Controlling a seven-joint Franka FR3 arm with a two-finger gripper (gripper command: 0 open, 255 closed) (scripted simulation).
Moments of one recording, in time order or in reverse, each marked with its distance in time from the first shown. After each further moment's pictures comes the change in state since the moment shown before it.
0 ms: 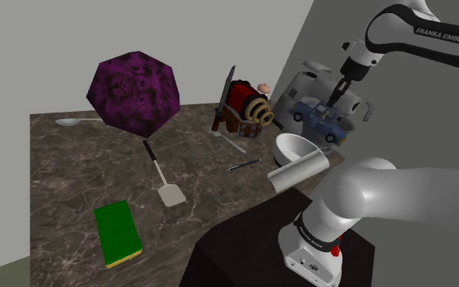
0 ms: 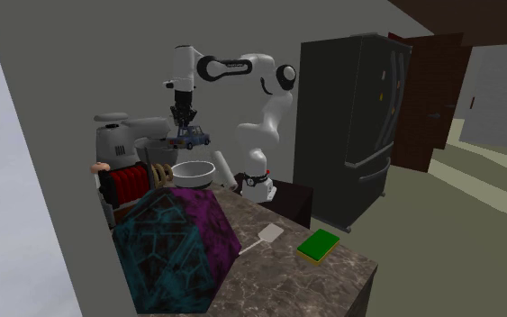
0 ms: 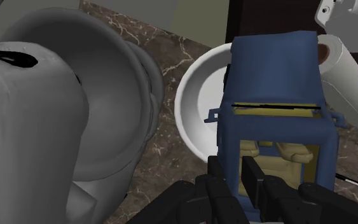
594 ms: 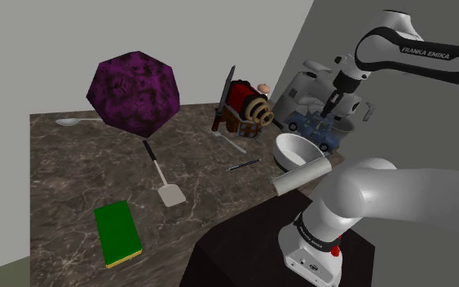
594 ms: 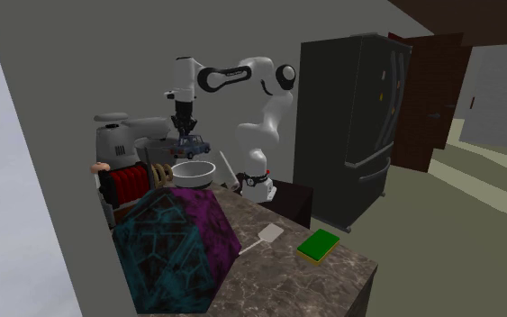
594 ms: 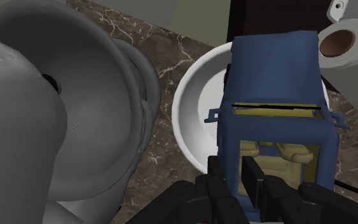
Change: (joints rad) arm -0.015 -0.005 -0.042 -0.108 -0.039 0.105 0.007
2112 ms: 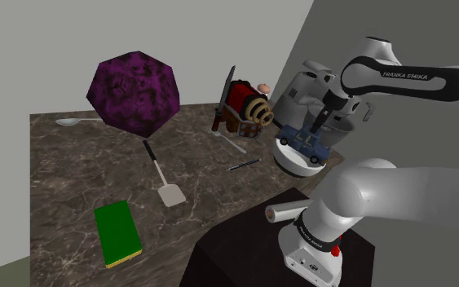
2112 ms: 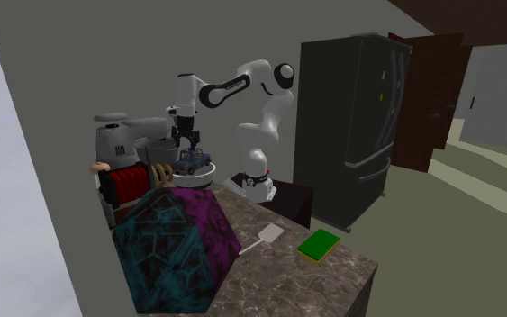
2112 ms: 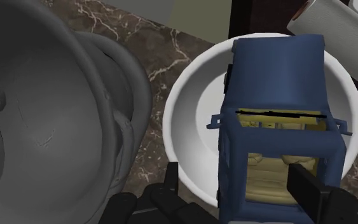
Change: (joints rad) arm -0.025 0.024 -0.068 -0.149 -0.067 0.174 0.018
